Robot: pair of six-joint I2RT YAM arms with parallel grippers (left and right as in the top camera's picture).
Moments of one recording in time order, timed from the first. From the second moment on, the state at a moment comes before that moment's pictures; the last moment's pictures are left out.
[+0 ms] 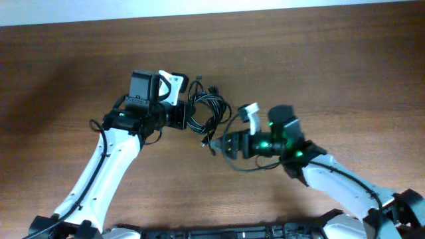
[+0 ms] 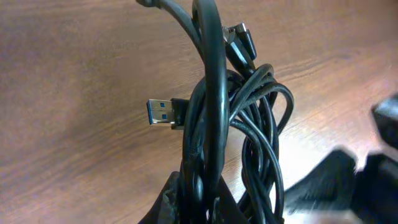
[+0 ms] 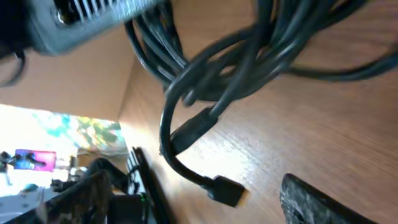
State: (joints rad) left arm -0.26 1.44 1.05 -0.56 0.42 -0.10; right arm 0.46 1.37 0.52 0.25 -0.78 0.66
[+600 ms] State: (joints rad) left arm -0.29 1.44 1.05 -0.56 0.38 -0.04; right arm 0.46 1.37 0.52 0.37 -0.82 0.74
